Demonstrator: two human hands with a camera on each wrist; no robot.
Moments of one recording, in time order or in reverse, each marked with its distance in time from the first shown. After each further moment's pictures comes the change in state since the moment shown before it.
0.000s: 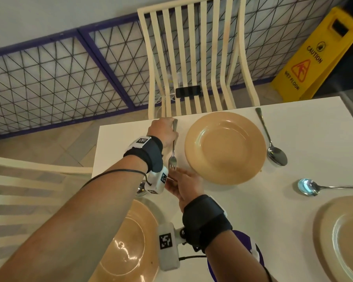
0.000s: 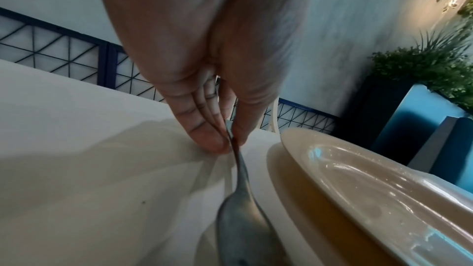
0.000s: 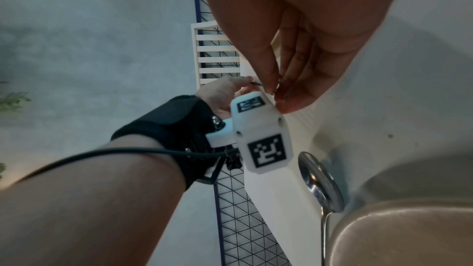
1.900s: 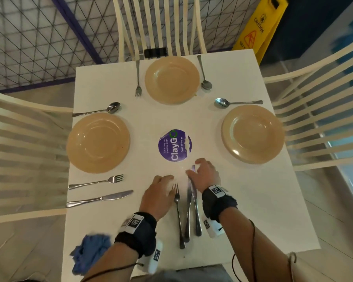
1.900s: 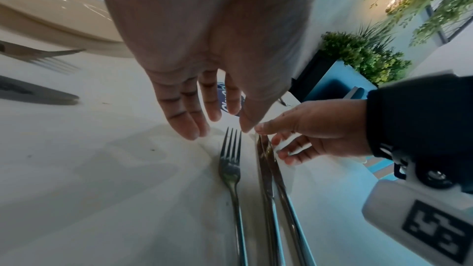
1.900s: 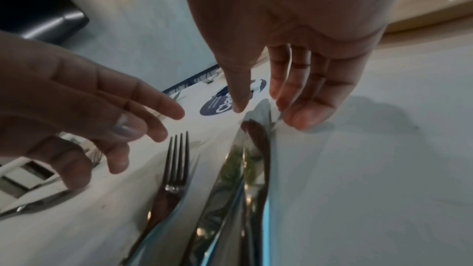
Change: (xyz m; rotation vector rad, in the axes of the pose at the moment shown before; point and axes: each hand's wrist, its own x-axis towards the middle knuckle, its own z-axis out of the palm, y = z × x) left_hand -0.463 0.005 0.166 -0.124 -0.225 0.002; right_hand -0.193 0.091 -0.267 -1.394 0.355 -0.293
